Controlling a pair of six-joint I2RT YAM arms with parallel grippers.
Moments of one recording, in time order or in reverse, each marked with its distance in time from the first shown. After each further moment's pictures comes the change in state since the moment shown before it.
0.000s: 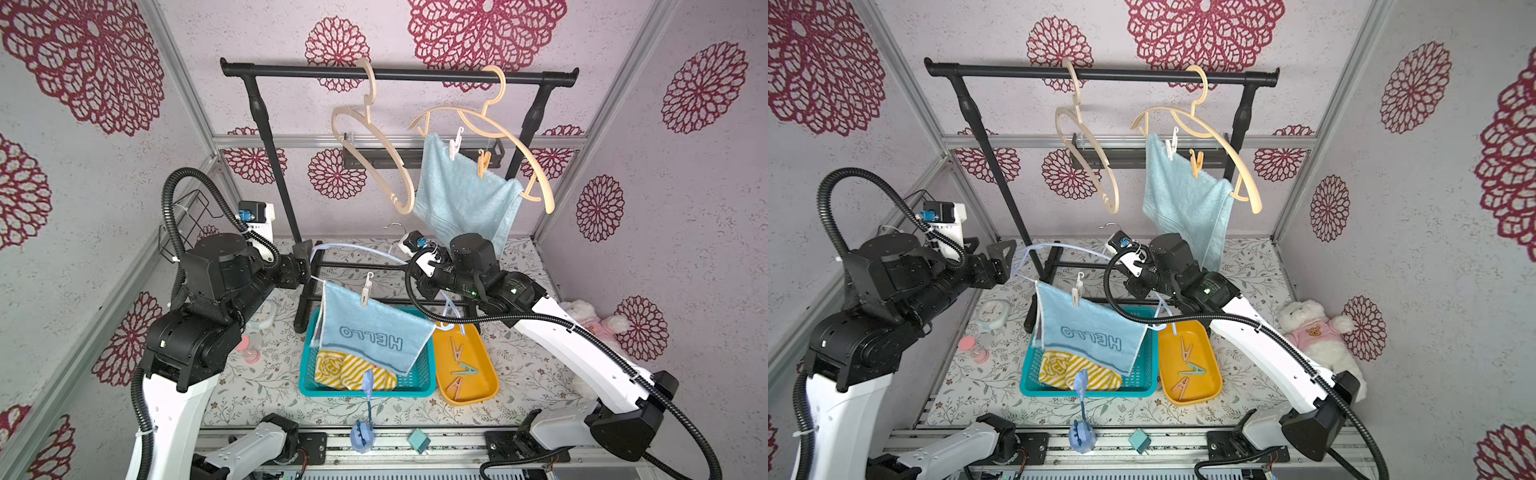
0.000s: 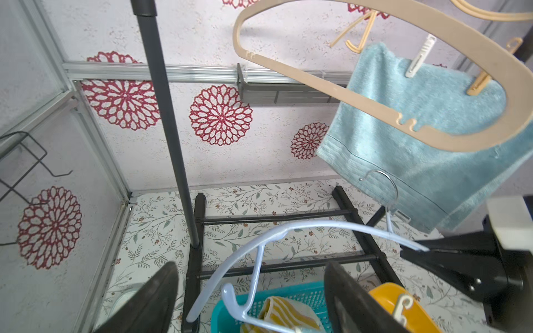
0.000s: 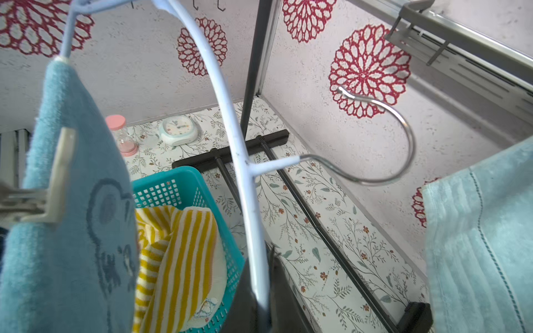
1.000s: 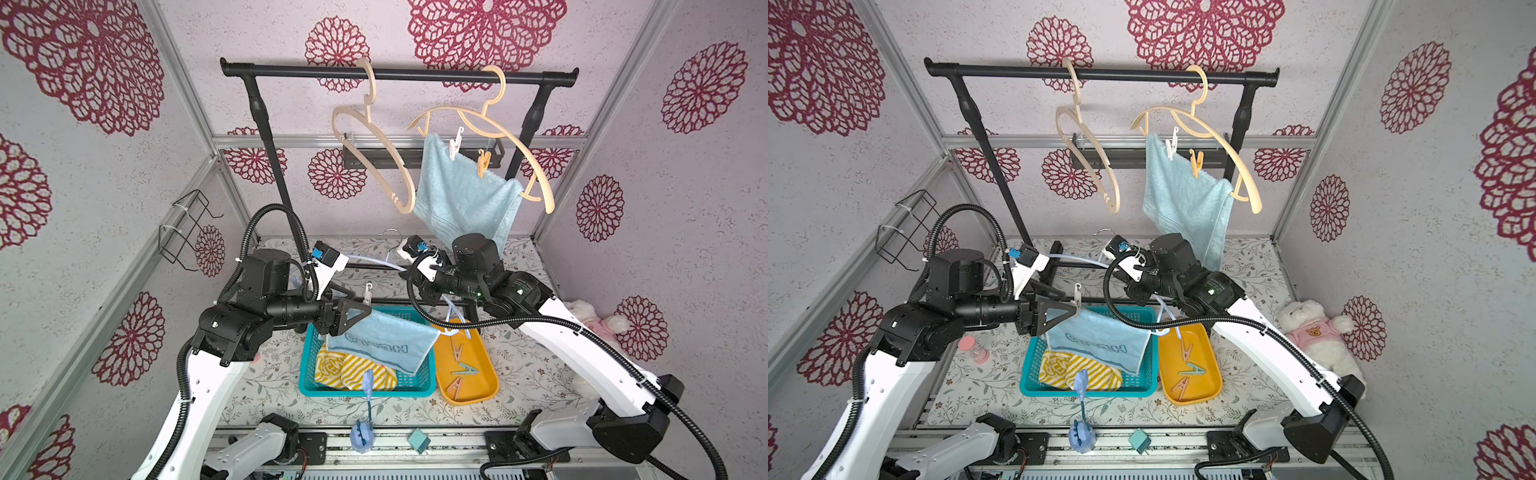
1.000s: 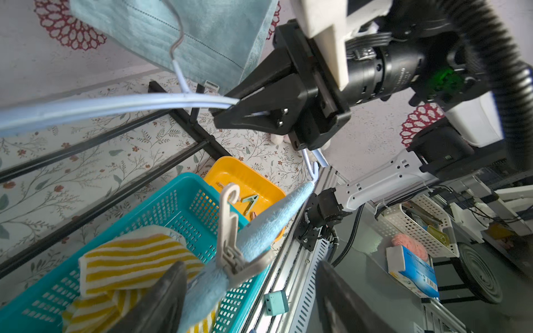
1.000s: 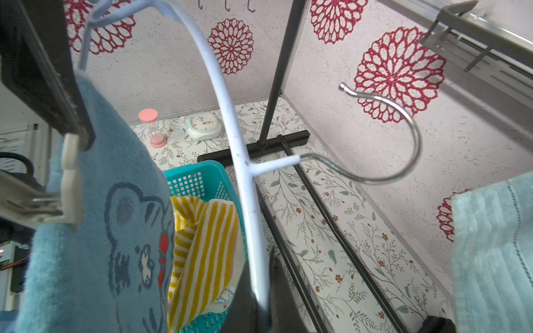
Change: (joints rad) left arm -0.009 -0.045 -0.320 -0.008 0.925 0.105; right arm 0.009 -0.006 0.050 -0.089 -0.118 -0.018
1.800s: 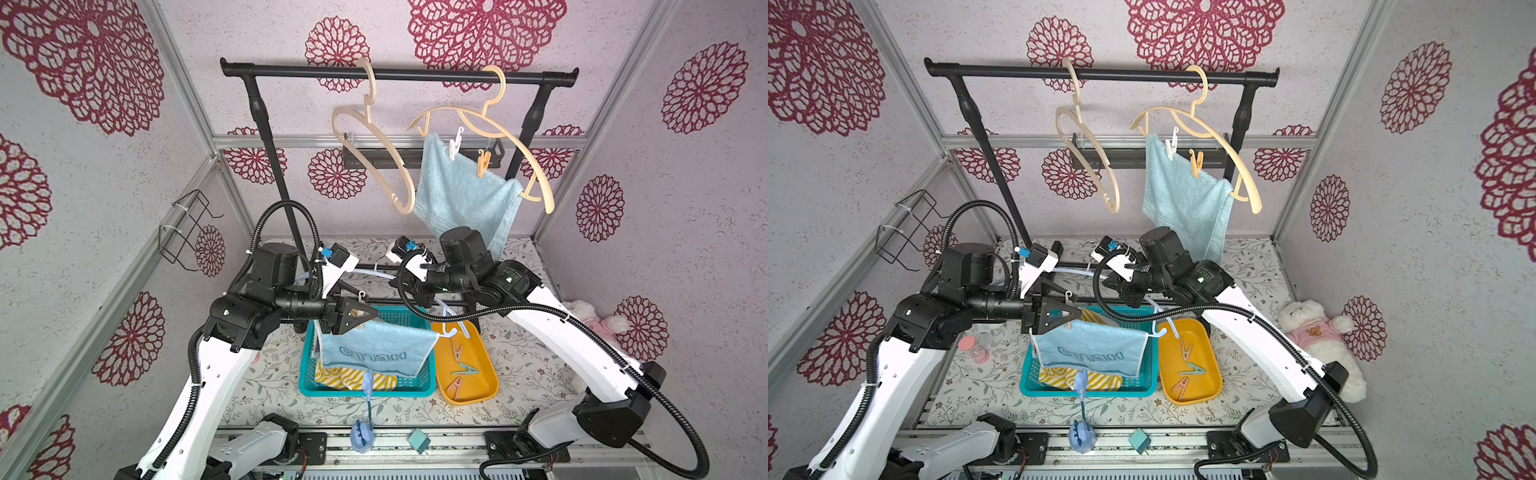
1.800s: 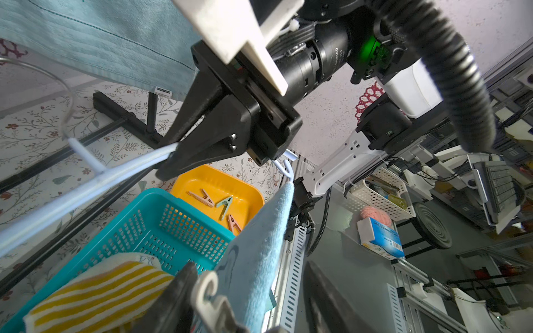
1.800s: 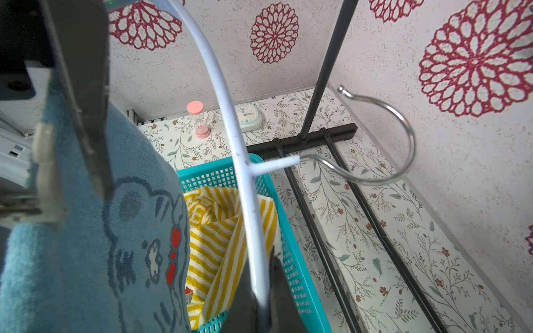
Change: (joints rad) left arm -0.002 0.059 0.007 -0.002 0.175 0.096; right arm 0.000 0.104 0.124 -0.137 -0.153 0.008
